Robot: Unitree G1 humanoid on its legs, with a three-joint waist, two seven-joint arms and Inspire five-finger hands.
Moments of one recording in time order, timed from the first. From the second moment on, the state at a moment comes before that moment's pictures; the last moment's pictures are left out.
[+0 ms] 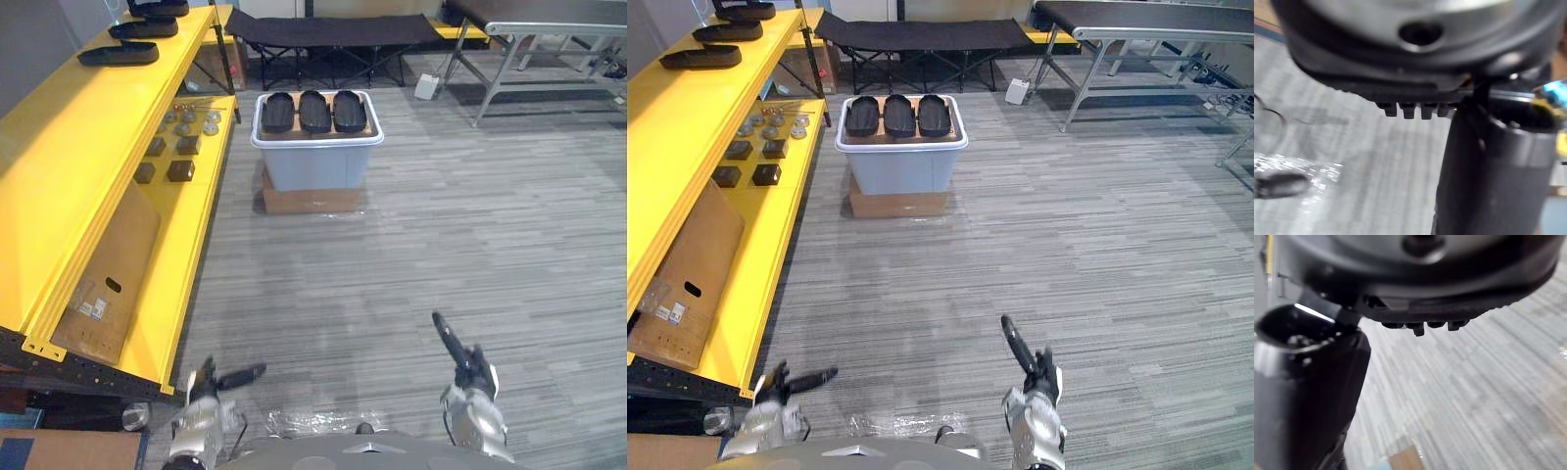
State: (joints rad) left arm 0.07 0.13 0.02 0.73 -0.24 0.00 0.21; right arm 0.07 -0.09 -0.22 0.72 0.36 -0.21 -0.18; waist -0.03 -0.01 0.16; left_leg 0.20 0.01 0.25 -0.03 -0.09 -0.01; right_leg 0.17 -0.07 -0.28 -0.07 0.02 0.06
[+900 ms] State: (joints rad) left arm 0.08 0.13 -0.04 0.80 -0.39 0.02 0.13; right arm 0.12 -0.13 -0.27 0.89 0.36 -0.07 -0.07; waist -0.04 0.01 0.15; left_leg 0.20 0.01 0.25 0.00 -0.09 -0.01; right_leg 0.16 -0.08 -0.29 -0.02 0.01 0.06
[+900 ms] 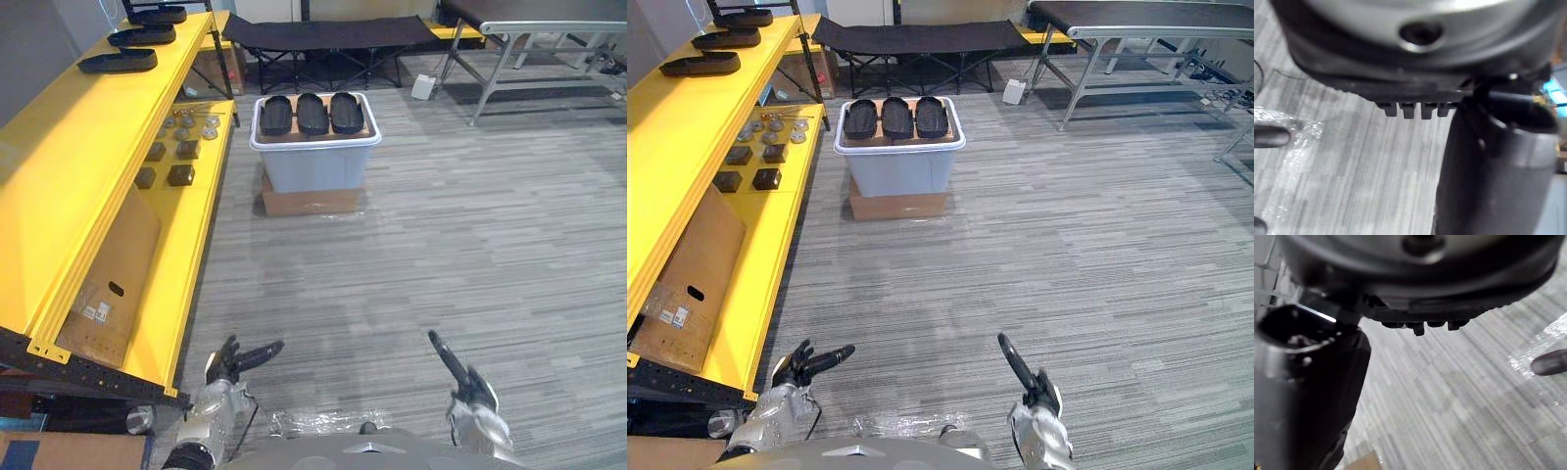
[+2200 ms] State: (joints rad) left arm 0.09 0.07 0.00 0.76 -0.44 -0.07 0.04; right arm 0.10 -0.16 -0.34 1.02 0.20 -0.18 0.07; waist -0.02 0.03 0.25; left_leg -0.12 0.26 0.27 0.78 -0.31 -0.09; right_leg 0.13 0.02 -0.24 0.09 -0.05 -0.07
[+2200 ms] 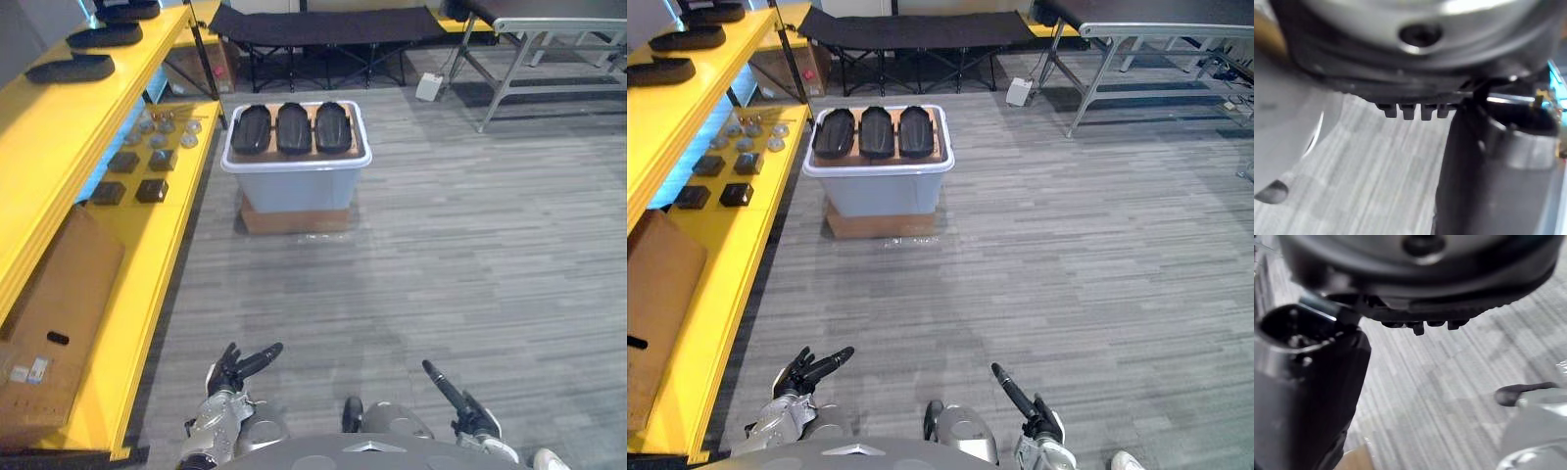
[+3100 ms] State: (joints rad) left arm 0.06 0.14 -0.09 0.66 -0.56 -0.13 0.00; right arm 0.13 -0.05 -0.23 0.99 0.45 -0.18 0.13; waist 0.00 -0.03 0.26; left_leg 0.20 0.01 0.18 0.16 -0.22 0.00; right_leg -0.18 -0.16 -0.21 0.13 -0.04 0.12
